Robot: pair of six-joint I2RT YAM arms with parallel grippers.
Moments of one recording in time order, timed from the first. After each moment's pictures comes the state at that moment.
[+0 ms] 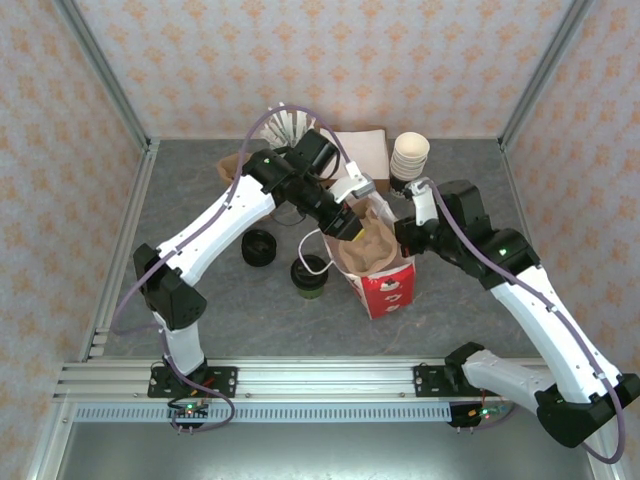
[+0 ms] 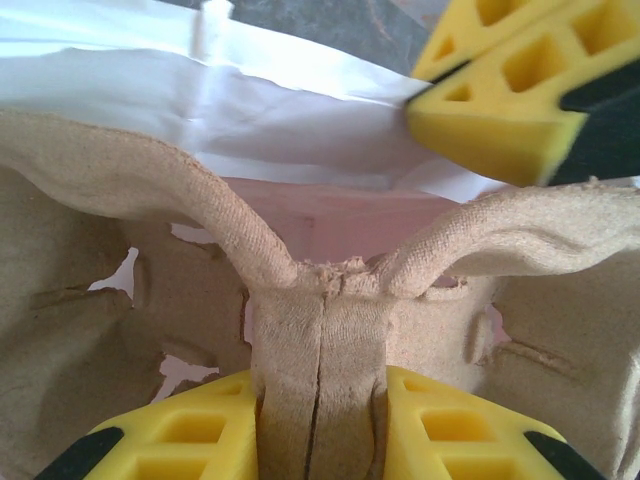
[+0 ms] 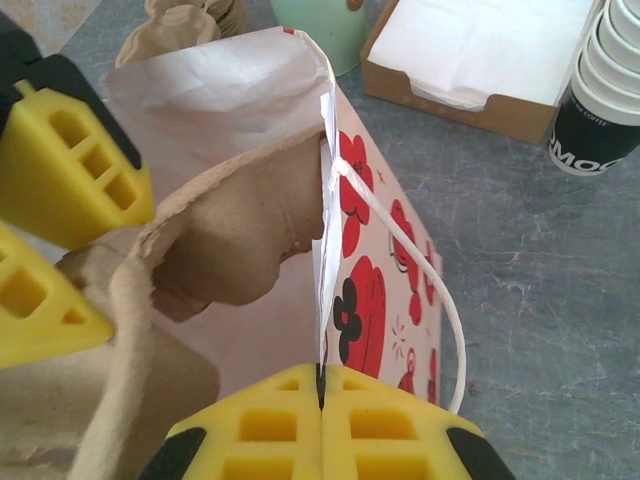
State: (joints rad) left arm -0.66 1.83 1.96 -1.17 0.65 0.12; right arm 0.51 1.00 1.22 -0.92 -0.11 0.15
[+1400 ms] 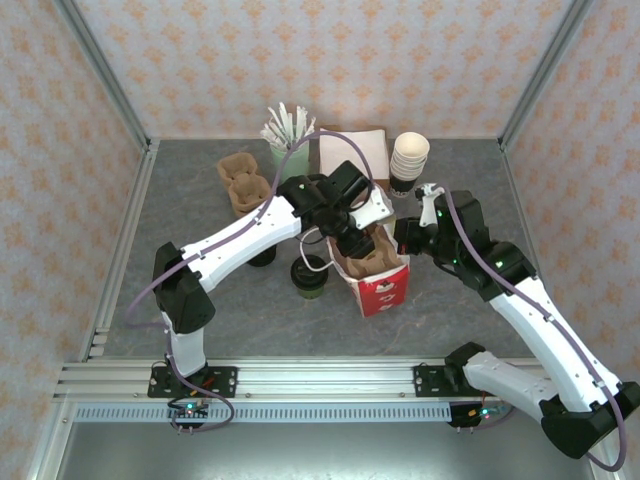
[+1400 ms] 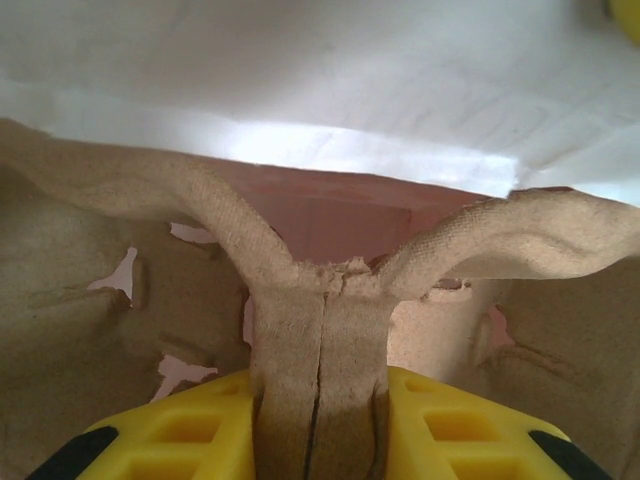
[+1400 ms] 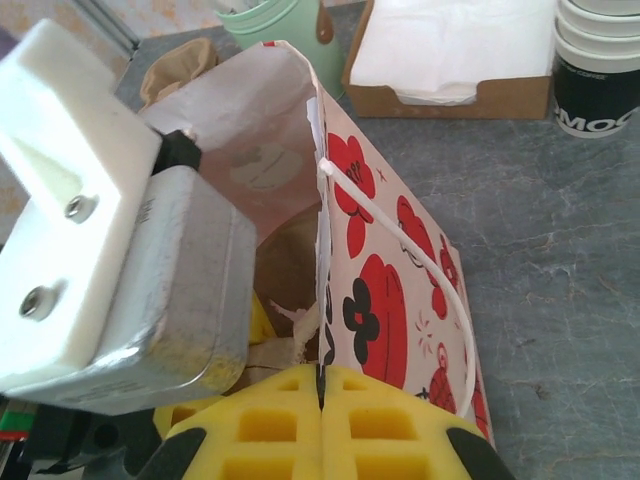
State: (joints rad) left arm -0.82 1.86 1.84 -1.03 0.28 0.16; right arm 0.51 0.93 1.09 -0.77 -0.07 0.43
